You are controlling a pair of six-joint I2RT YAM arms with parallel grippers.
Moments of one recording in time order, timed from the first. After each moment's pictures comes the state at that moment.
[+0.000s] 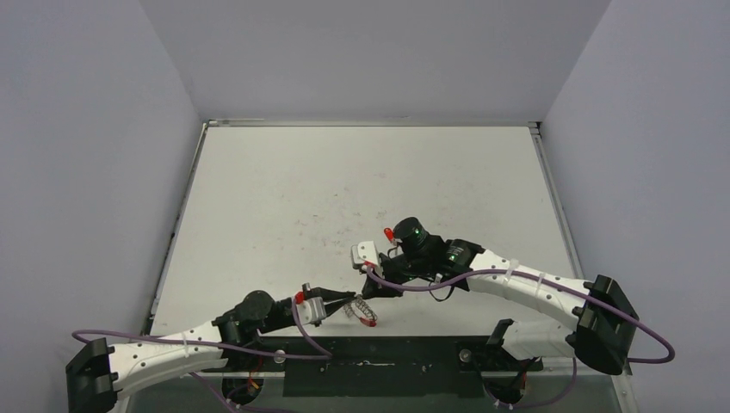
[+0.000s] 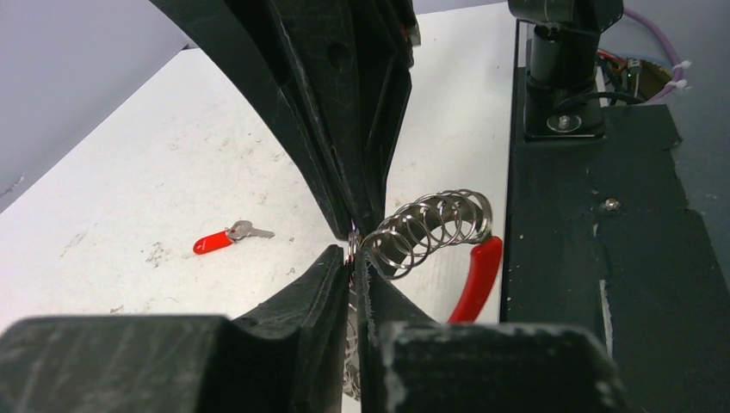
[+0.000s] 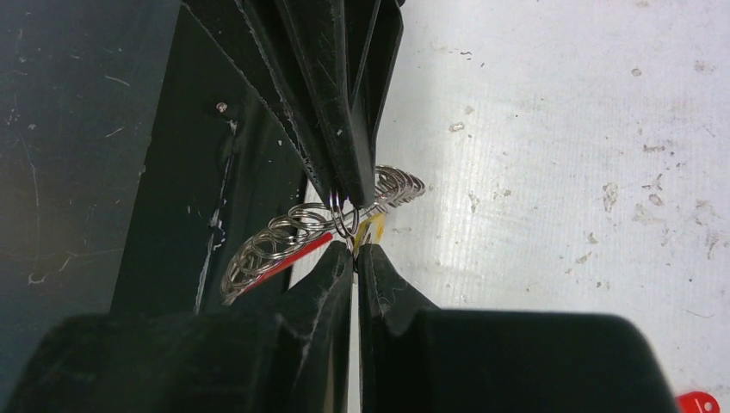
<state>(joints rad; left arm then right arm) -1.15 0.50 0.02 0.54 0.16 0.21 0.95 1.24 0.80 -0.28 -0.69 -0.42</state>
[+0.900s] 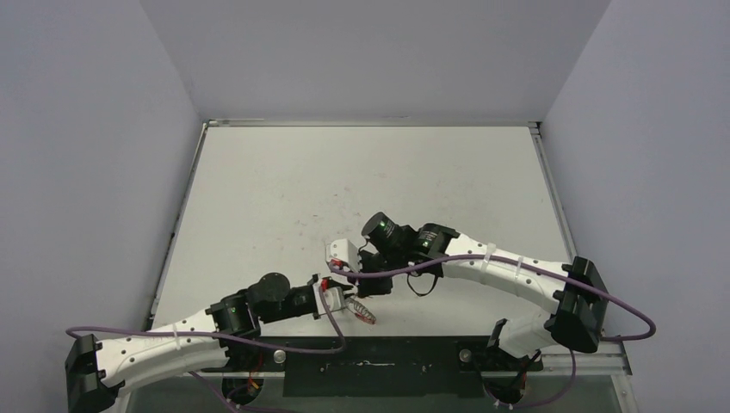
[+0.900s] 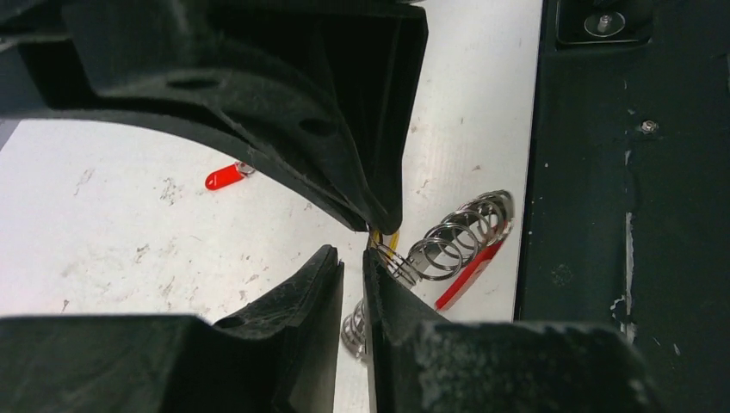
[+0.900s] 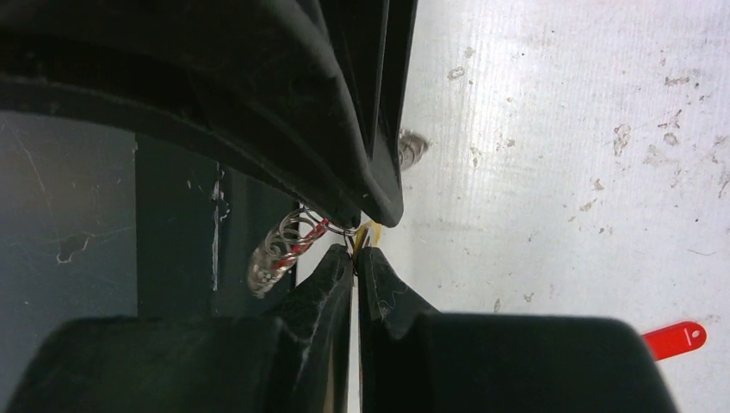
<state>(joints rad) -1.15 0.56 0.28 0.07 0.11 0.30 1.06 1.41 1.13 -0.67 -0.46 -0.41</state>
